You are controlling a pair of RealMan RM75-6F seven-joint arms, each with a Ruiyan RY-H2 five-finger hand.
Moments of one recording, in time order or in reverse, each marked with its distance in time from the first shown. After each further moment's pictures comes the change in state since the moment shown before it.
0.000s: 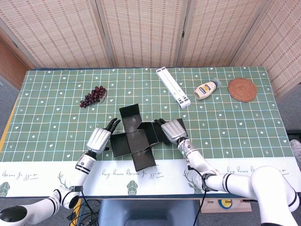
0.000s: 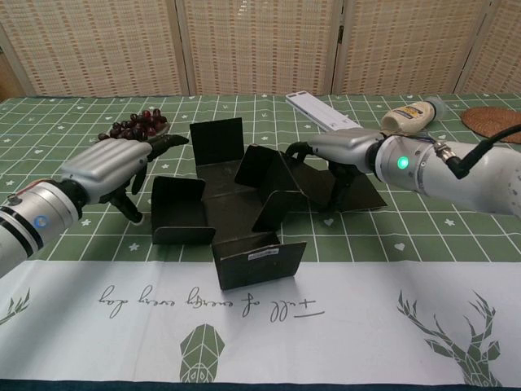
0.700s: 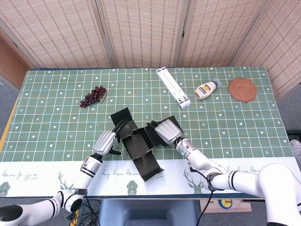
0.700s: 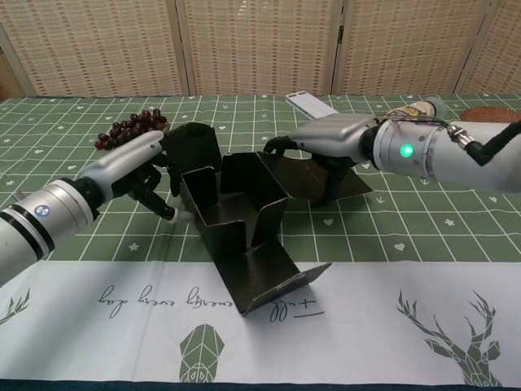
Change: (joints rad) left arm -0.010 0.049 -0.007 -0.182 -0.016 -0.045 -0.392; right arm 0.020 0.094 -0.015 -0.066 -0.240 -0.058 0.045
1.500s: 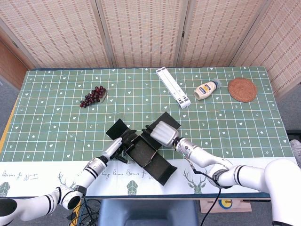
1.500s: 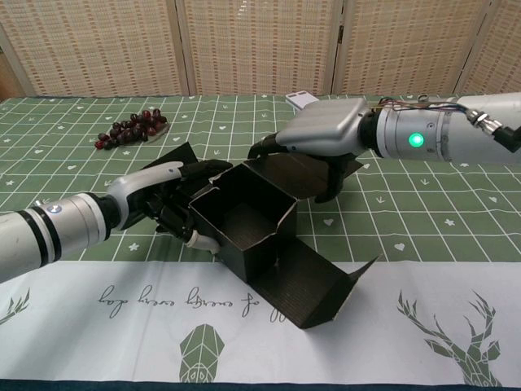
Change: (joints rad) left arm -0.066 0.090 0.027 -0.114 -0.034 -0.258 -0.387; right arm 0.049 0.087 -0.053 -0.020 -0.266 -0.040 0.026
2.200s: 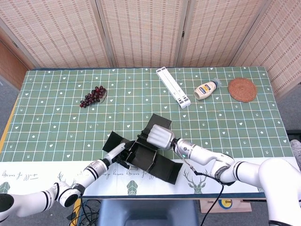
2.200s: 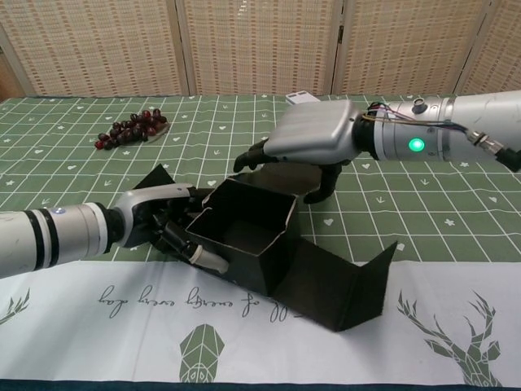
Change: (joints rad) left arm -0.057 0.063 0.031 -0.051 0.035 -0.146 -0.260; right arm 0.037 -0.021 -0.065 0.124 -0.302 0.072 0.185
